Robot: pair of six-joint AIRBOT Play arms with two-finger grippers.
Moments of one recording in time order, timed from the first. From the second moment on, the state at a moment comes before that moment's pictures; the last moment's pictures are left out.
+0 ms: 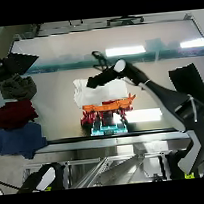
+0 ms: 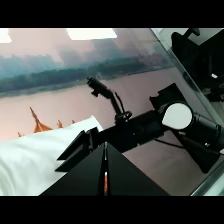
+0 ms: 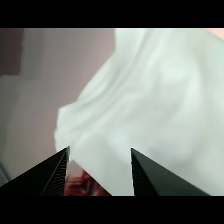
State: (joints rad) left arm 0.24 -1.05 1.39 0.47 -1.28 -1.04; right arm 0.45 -1.87 1.73 -0.77 0.98 1.25
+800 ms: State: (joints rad) left arm 0.25 -1.04 1.37 0.42 -1.28 -1.02; right arm 0.05 -1.96 1.65 -0.85 1.25 1.40
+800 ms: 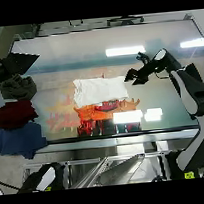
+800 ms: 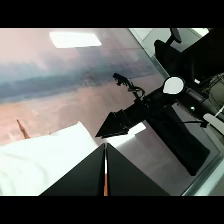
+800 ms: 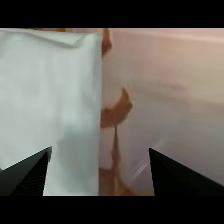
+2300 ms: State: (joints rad) left arm 0.25 -1.05 1.37 0.42 -1.32 -1.02; right arm -0.62 -1.32 1.60 -1.11 1.38 1.81
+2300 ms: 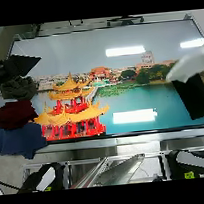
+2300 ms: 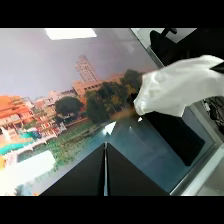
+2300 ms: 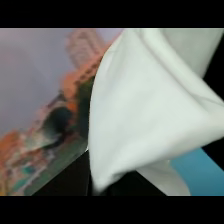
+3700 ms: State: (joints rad) left arm 0.24 -1.04 1.35 0.45 -1.40 -1.09; right arm -0.58 -0.99 1.29 -0.93 1.25 1.64
